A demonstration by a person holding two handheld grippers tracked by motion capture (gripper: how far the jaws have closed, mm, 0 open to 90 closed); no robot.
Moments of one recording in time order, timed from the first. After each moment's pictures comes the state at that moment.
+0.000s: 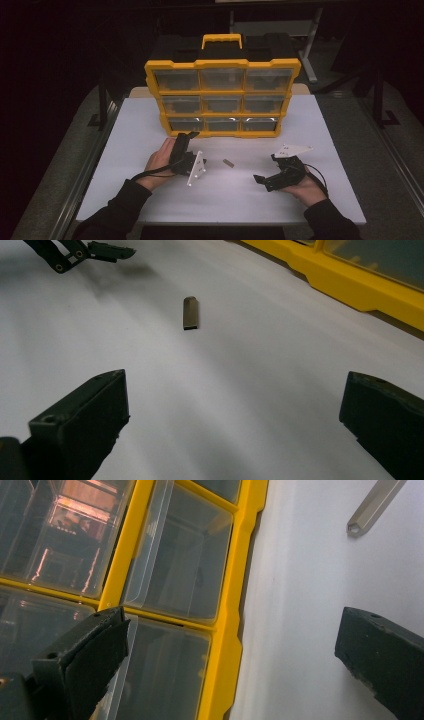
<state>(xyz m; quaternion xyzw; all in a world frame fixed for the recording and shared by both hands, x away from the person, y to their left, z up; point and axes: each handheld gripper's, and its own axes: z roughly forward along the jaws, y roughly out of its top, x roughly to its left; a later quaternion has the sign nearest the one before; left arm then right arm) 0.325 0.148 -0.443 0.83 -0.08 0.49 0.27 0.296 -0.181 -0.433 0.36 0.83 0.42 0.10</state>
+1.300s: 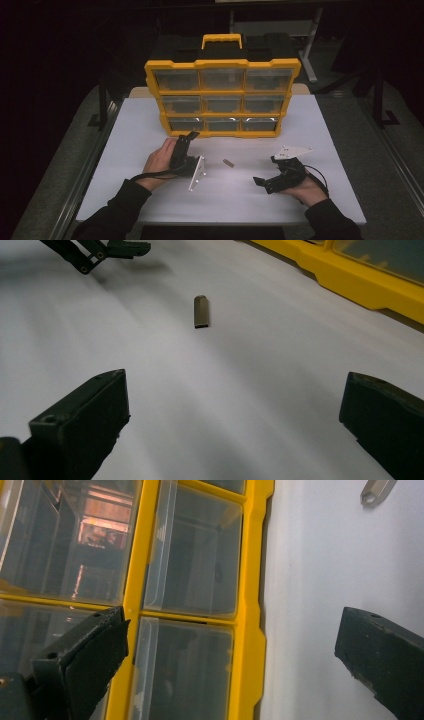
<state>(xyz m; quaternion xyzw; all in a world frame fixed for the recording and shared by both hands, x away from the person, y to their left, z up) 0.321 0.148 -0.450 0.80 -0.12 0.55 0.22 0.289 -0.180 -0.430 0.35 0.83 0.42 0.10</state>
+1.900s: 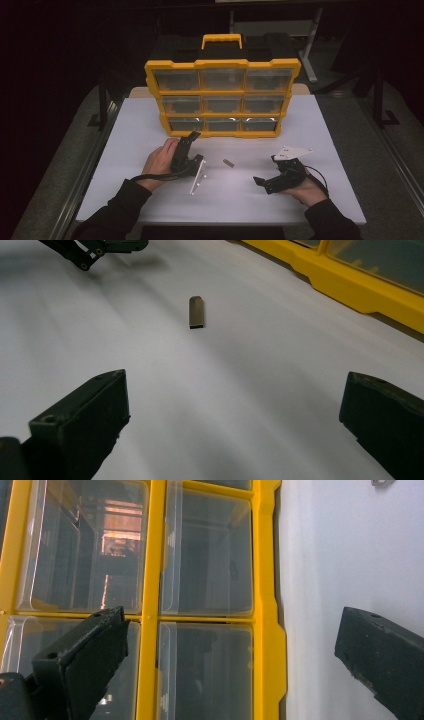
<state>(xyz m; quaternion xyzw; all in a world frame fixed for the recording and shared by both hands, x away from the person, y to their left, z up) 0.318 0.145 -0.453 0.77 -0.15 0.59 0.19 0.288 -0.179 -0.430 0.35 0.83 0.42 0.11</state>
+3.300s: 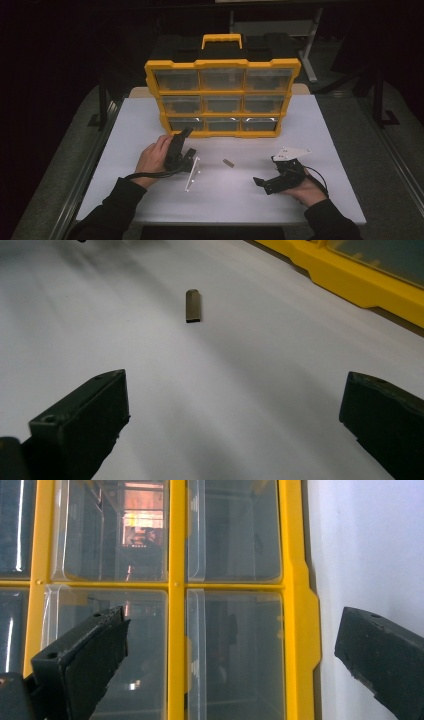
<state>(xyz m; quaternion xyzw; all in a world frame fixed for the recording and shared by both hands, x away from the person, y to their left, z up) 0.325 0.163 -0.449 0.75 -0.16 0.63 0.15 0.289 -0.178 -0.434 0.35 0.83 0.41 0.12</state>
